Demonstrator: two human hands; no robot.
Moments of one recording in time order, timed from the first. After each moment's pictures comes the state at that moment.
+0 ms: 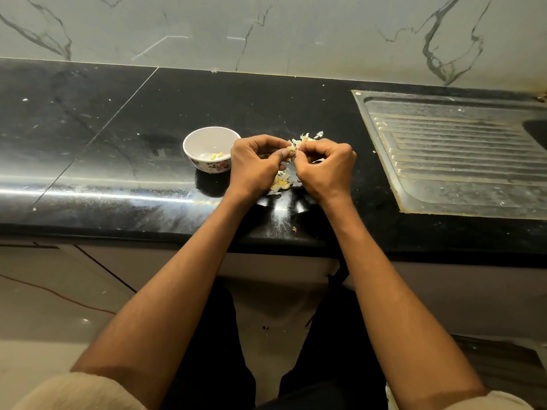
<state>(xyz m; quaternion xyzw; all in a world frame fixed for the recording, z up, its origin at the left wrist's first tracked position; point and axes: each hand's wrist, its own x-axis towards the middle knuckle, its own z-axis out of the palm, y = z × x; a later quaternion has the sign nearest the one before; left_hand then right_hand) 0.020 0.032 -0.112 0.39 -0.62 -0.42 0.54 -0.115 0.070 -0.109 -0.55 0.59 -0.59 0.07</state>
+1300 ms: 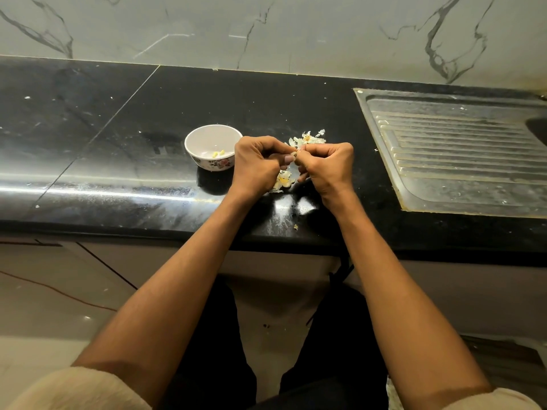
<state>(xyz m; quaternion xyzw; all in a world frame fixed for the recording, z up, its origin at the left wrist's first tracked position) 0.021 0.031 -0.114 0.38 -0.66 -0.39 0.52 -0.114 0.072 -0.103 -0.47 0.56 -0.62 0.29</state>
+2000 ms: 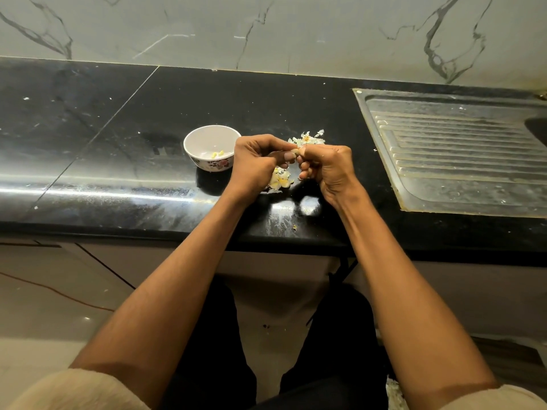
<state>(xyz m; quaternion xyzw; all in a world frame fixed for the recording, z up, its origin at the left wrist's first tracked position) 0.023 0.027 -0.113 0.32 -0.63 -0.47 0.53 -0.125 0.066 -0.099 -0.38 0.50 -0.63 0.46</state>
